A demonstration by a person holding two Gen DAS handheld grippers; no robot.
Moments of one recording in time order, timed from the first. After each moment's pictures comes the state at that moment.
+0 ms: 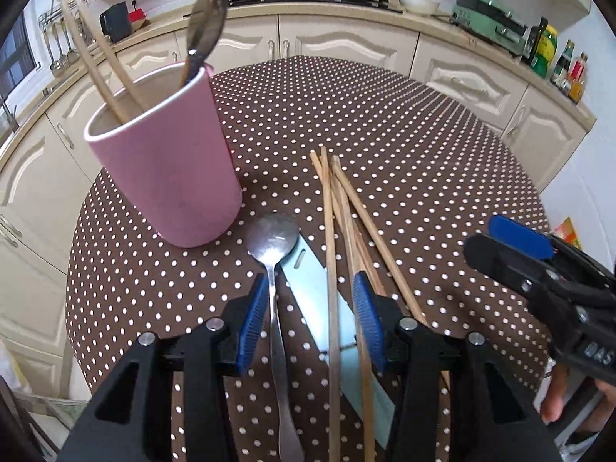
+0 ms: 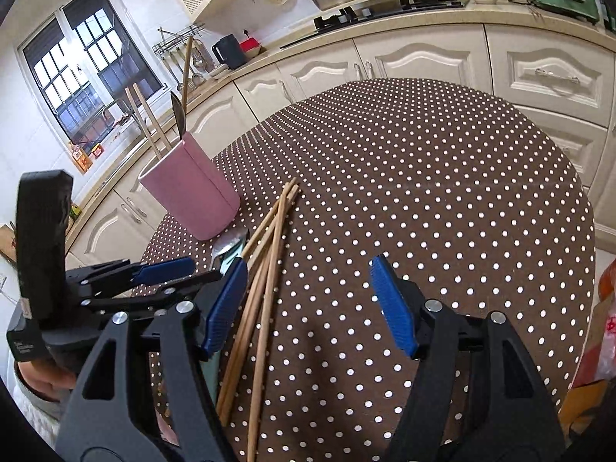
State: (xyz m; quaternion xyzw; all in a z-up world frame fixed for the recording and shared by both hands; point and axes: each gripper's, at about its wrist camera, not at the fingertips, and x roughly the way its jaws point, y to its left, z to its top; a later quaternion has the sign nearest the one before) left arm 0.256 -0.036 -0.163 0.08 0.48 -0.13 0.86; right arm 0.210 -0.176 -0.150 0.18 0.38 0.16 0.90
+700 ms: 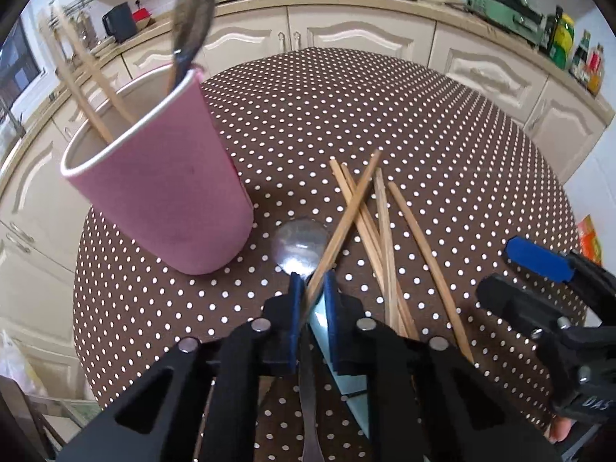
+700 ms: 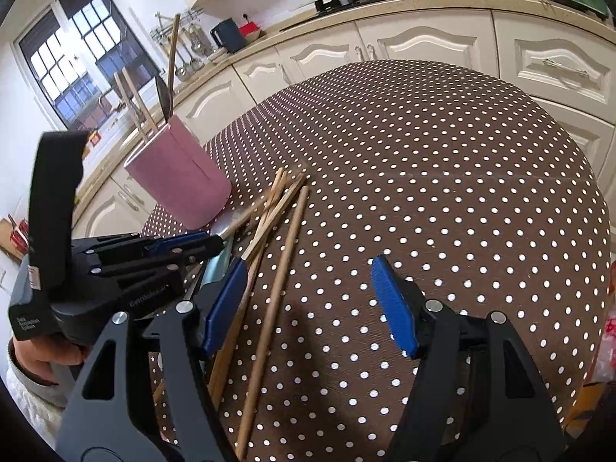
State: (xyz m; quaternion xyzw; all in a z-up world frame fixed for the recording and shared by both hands) left arm 0.293 -0.046 -0.170 0.09 0.49 -0.10 0.86; right arm 0.231 -0.164 -0.153 0.15 0.41 0.17 0.88
